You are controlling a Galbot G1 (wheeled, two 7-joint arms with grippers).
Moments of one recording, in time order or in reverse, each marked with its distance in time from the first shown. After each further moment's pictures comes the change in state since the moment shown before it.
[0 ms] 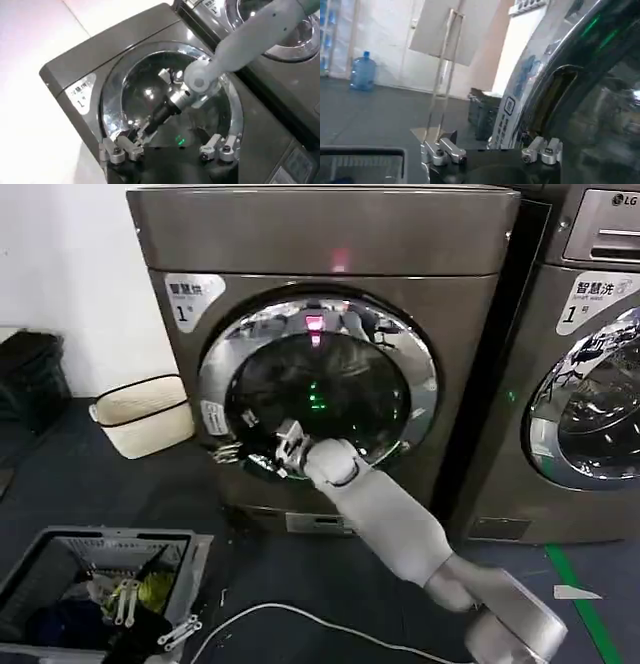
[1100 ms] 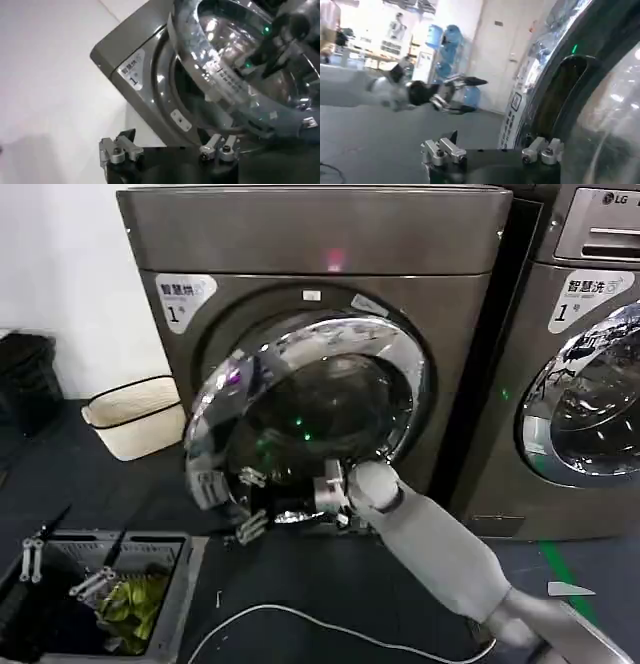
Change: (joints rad) left arm -0.155 0.162 -0.266 0.079 -0.157 0.165 0.035; right arm -0.164 -0.300 0.038 0.377 0.193 0.165 -0.577
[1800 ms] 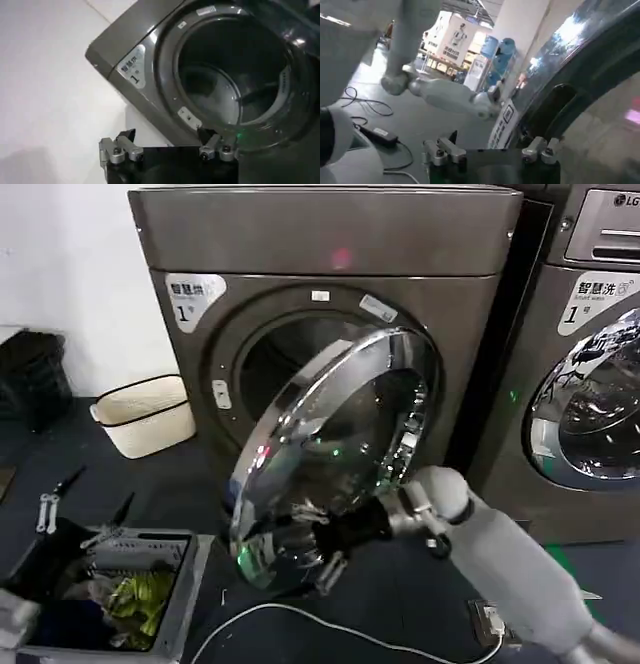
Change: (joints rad) left arm -0.187 0.173 0.131 0.137 0.033 0.049 -0.049; right arm -0.148 -0.263 0.225 0.210 0.059 0.046 -0.260
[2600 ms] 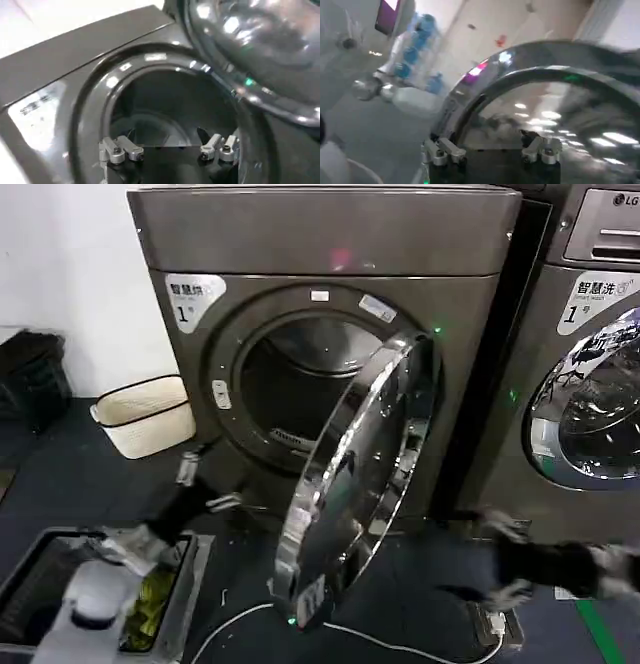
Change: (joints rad) left arm -0.372 0.018 0.531 0.136 0.037 -0.001 0.027; right arm -1.043 -0.080 1.206 0.332 0.093 0.149 0.131
